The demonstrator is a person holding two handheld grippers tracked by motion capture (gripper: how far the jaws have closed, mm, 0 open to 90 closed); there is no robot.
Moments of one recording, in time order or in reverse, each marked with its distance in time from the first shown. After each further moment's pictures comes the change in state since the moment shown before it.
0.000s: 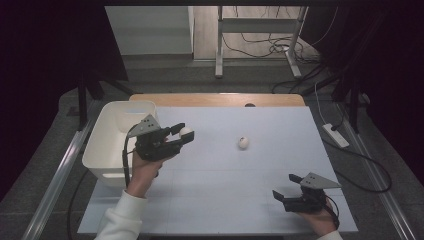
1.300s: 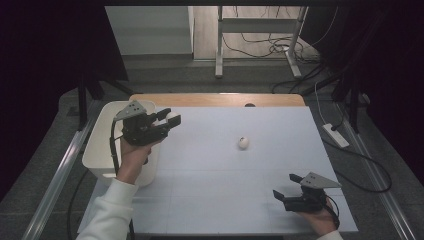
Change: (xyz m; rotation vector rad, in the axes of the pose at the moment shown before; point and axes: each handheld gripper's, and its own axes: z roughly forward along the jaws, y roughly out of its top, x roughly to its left) left arm 0.031 0.023 -0.015 -0.027 0.092 -0.036; right arm -0.001 0.000 0.000 0.003 -0.008 0.006
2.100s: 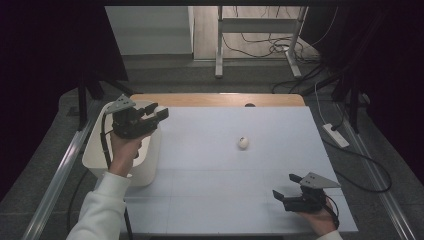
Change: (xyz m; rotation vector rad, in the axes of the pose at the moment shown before) left arm 0.031 0.001 -0.007 0.012 0.112 -0.027; right arm 0.001 0.000 0.001 0.000 0.001 -0.001
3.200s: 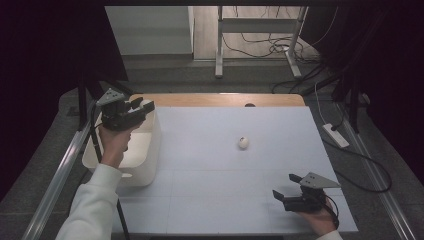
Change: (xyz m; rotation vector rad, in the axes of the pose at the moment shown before) left arm 0.036 0.004 -0.004 0.023 0.137 -0.028; right arm 0.000 0.000 0.001 0.000 0.000 0.000
